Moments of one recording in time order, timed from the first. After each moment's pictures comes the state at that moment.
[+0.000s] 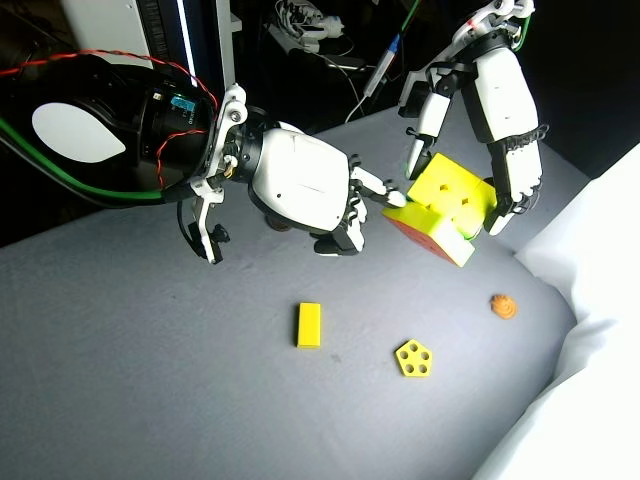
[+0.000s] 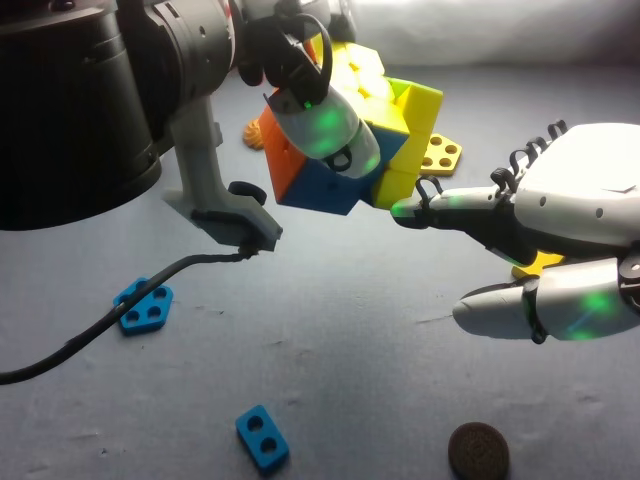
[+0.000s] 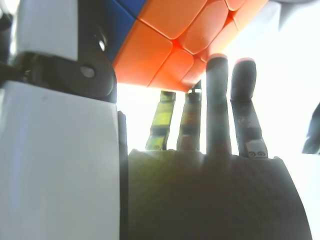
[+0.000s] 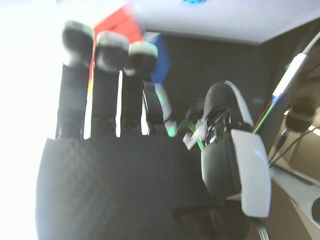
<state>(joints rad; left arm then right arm) -0.07 -1.13 0.81 -1.97 -0.86 2.51 -0.47 -0.80 0.77 -0.09 0.33 -0.89</state>
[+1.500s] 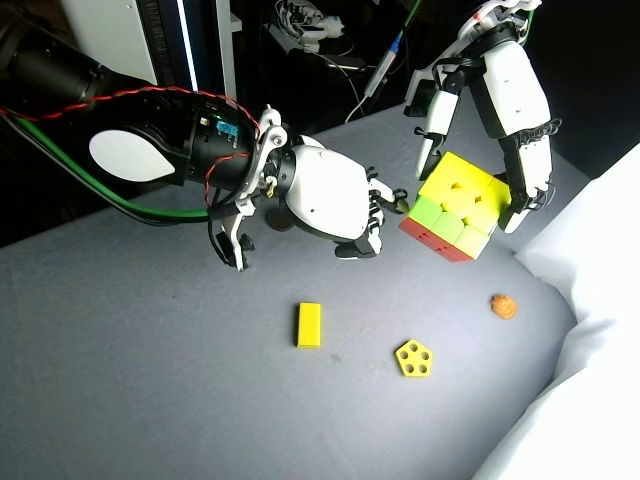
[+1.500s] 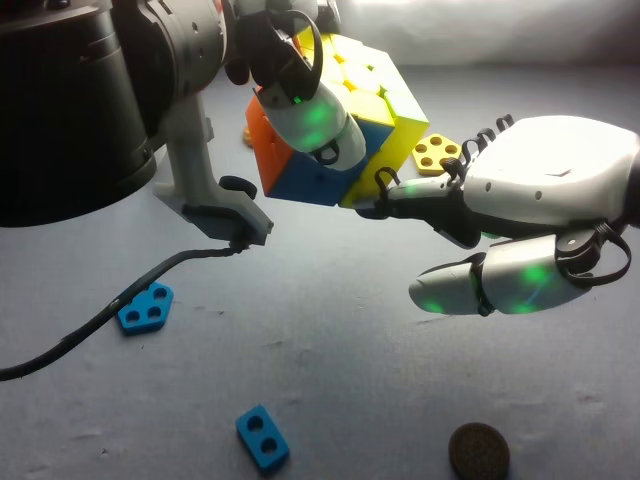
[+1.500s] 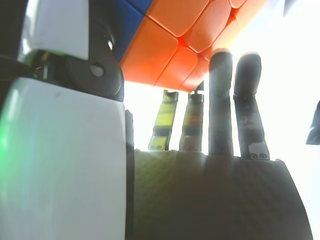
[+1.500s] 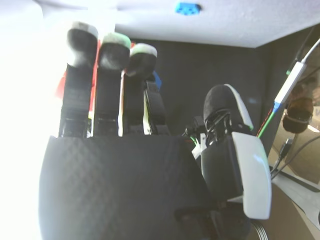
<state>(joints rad) -0.07 -1.13 0.82 -1.96 -0.87 2.51 -0.42 -0.94 0.88 -0.04 0.29 -0.92</state>
